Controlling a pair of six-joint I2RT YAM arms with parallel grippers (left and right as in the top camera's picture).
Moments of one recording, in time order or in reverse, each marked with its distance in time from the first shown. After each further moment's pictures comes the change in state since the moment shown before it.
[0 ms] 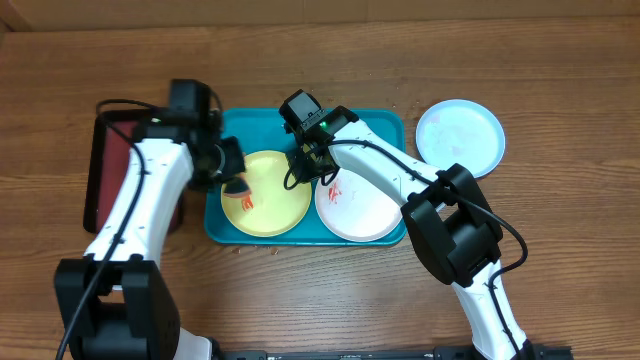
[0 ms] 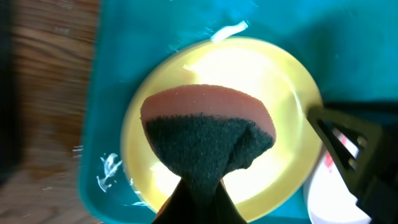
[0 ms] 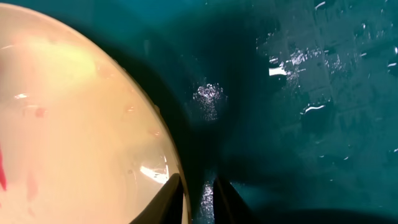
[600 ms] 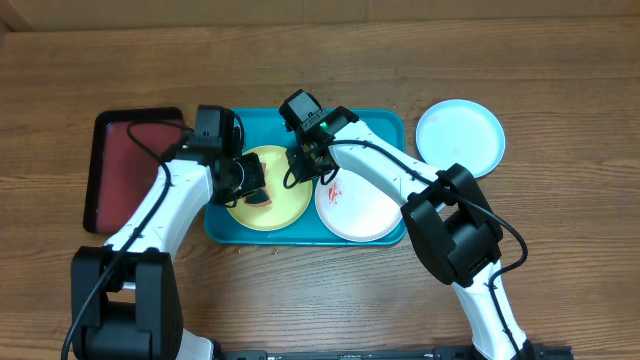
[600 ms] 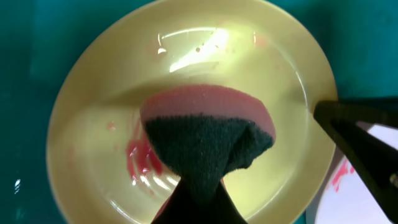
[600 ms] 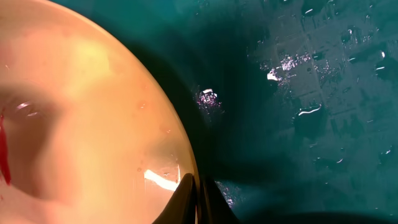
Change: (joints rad) left arm -0.055 0.000 -0.227 0.306 0.045 -0.069; right arm 0.000 0.000 -0.005 0.017 0.014 0.031
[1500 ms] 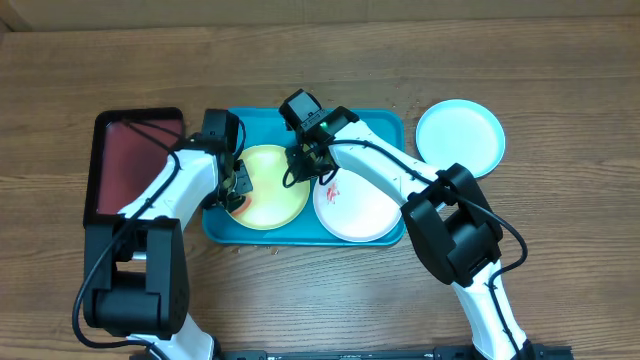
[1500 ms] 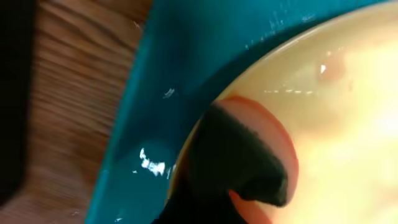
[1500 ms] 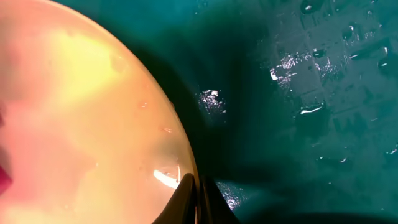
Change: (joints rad) left arm 0.013 0.133 0.067 -0.099 -0.348 -0.067; right arm 0.000 0.000 -0.002 0.013 -0.016 0.034
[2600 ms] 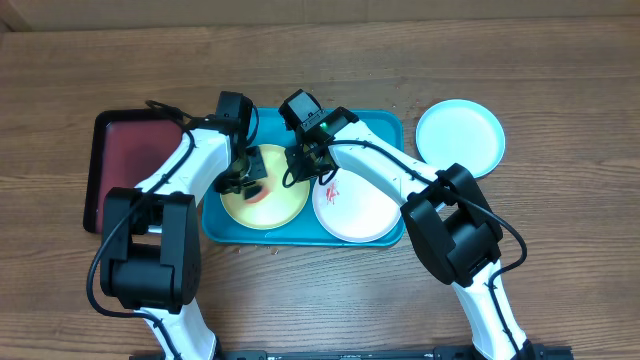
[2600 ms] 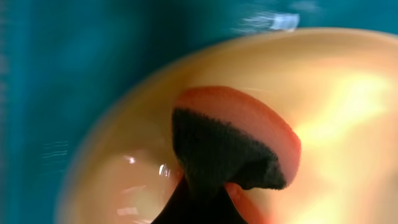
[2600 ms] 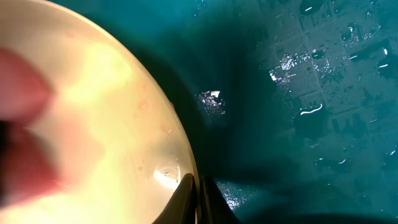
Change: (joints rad) left arm -0.038 0.130 0.149 -0.074 0.059 0.019; right arm 0.000 0.002 -0.002 0.006 -0.001 0.004
